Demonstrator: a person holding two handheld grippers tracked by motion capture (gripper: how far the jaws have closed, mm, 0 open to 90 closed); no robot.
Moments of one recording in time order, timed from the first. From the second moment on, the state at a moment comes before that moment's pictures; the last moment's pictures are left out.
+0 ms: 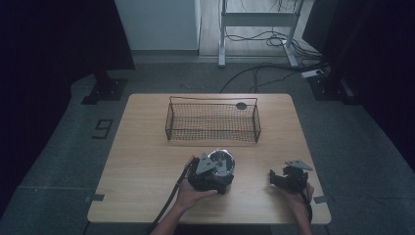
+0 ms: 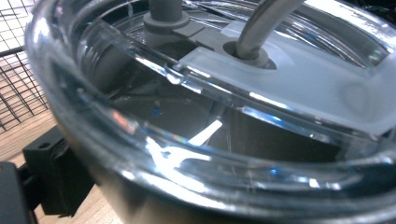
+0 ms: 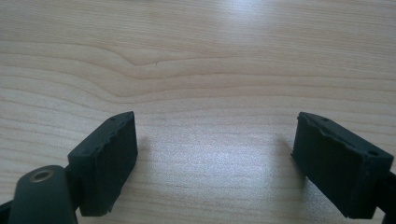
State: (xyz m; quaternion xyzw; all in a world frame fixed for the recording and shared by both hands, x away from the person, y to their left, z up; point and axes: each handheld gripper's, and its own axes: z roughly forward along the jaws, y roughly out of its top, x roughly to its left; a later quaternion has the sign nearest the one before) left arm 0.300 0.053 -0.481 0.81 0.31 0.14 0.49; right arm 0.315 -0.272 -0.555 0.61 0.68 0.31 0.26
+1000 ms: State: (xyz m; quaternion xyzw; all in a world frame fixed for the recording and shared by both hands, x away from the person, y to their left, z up) left arm 0.307 0.065 -0.462 0.79 0.30 0.15 0.51; right arm 0.315 -0.272 -0.555 0.61 0.68 0.31 0.26
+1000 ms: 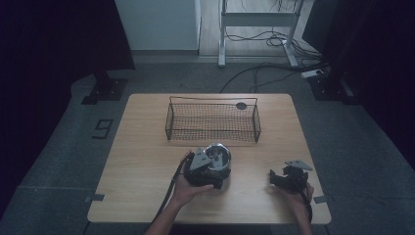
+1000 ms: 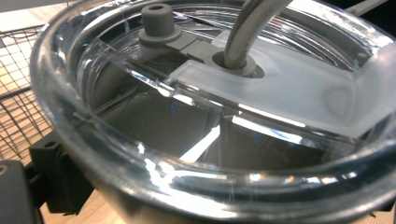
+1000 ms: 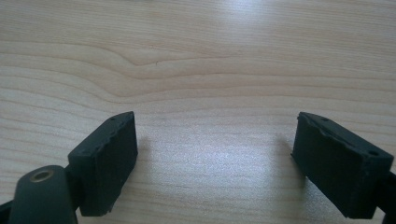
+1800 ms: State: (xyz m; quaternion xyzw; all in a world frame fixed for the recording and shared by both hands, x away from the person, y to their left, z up) left arm 0.333 0.075 -0.432 0.78 0.32 0.18 0.51; right arm 0.315 -0.273 -0.555 0.61 0.68 0.30 0.27
